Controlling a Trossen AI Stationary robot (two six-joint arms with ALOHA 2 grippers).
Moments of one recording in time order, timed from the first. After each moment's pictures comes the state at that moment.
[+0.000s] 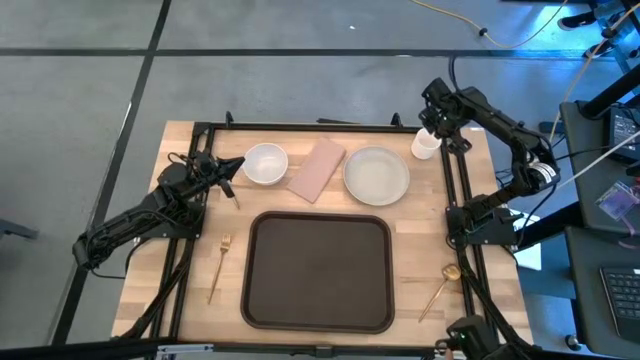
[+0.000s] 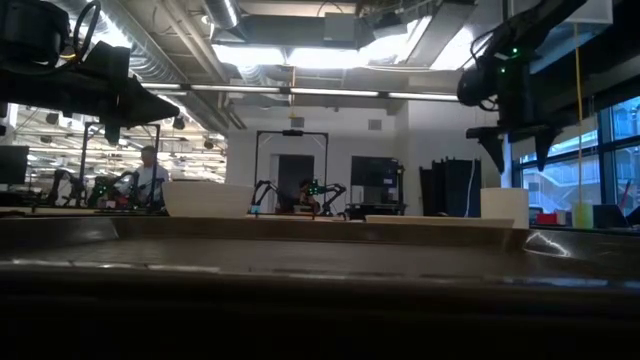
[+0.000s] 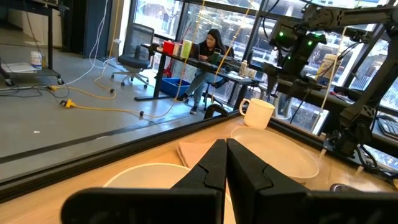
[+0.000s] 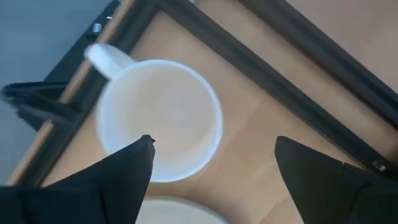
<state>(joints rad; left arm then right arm) 0.62 0.03 0.01 0.05 -0.01 -0.30 -1.10 1.48 1.16 -1.16 0.18 1.41</state>
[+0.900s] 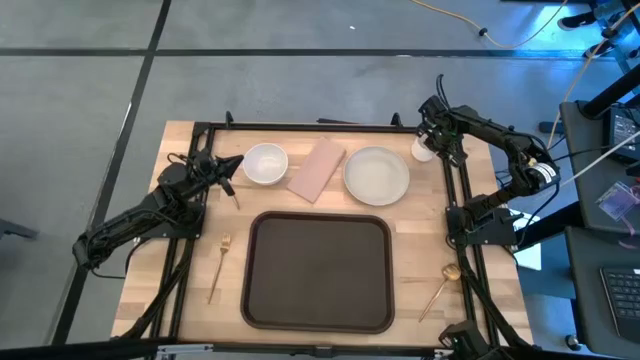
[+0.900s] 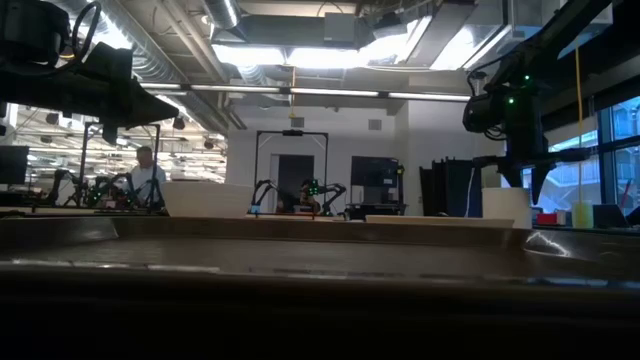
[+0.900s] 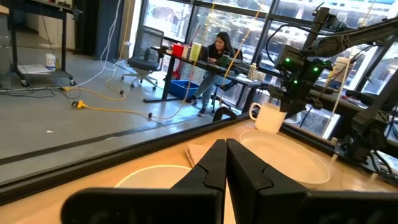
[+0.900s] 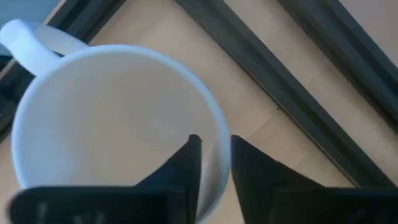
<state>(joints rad) 0.62 0.03 0.01 0.05 -0.06 -0.30 -1.10 1.48 0.92 -0.90 0.19 1.26</state>
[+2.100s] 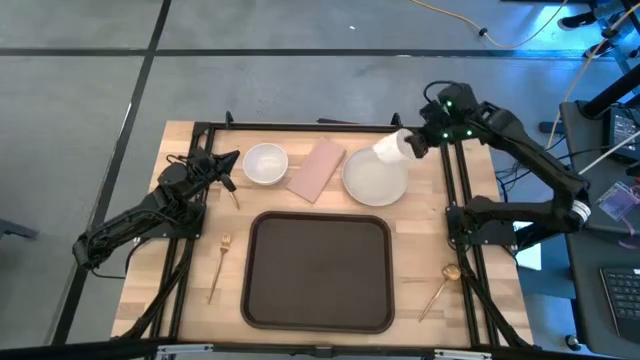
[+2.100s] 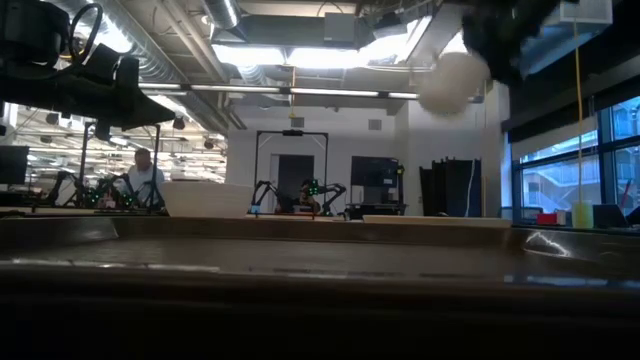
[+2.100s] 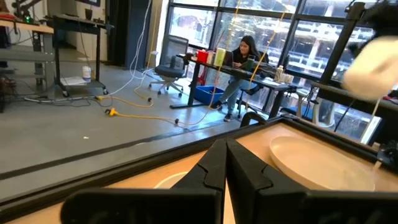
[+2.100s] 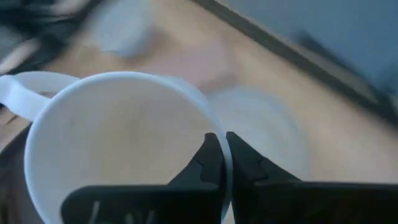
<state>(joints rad) 0.62 0.03 0.01 0.05 -0.17 -0.24 -0.76 1.08 1.21 -0.91 -0.30 0.13</state>
